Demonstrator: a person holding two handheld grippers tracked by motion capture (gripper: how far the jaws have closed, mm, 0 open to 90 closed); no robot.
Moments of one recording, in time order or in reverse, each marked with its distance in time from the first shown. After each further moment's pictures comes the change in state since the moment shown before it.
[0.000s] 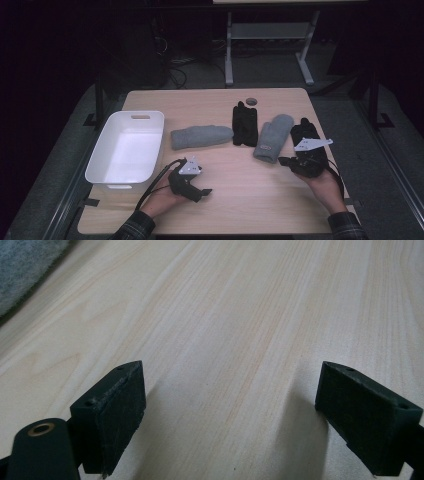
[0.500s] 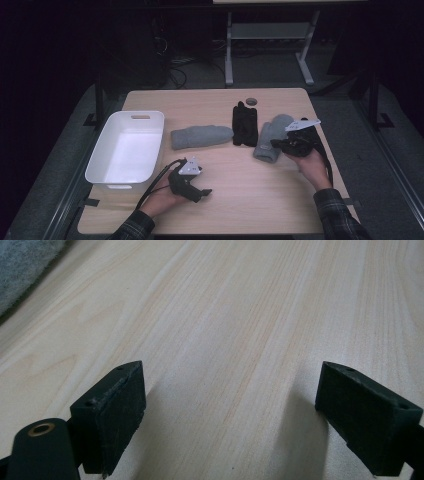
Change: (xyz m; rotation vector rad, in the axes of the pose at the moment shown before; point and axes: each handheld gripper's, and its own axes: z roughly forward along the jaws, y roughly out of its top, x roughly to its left) left arm 0.001 0.000 0.000 0.000 -0.010 0.002; right arm -0.031 0.038 0.038 -0.010 0.001 0.031
